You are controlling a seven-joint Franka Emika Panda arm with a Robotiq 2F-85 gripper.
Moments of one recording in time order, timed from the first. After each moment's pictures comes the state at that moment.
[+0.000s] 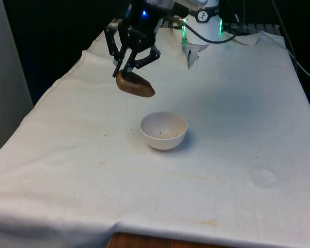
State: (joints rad) arm 0.04 0.40 -0.20 -1.87 -0.57 2.47 0.24
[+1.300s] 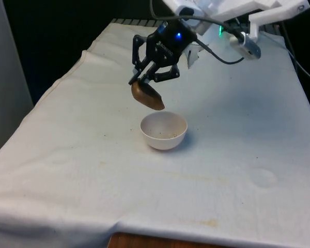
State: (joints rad) arm 0.07 0.45 -0.09 -1.87 -1.00 2.33 0.62
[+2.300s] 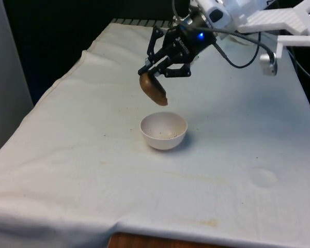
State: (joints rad) arm 0.07 0.46 0.04 -1.85 -1.22 2.10 0.79
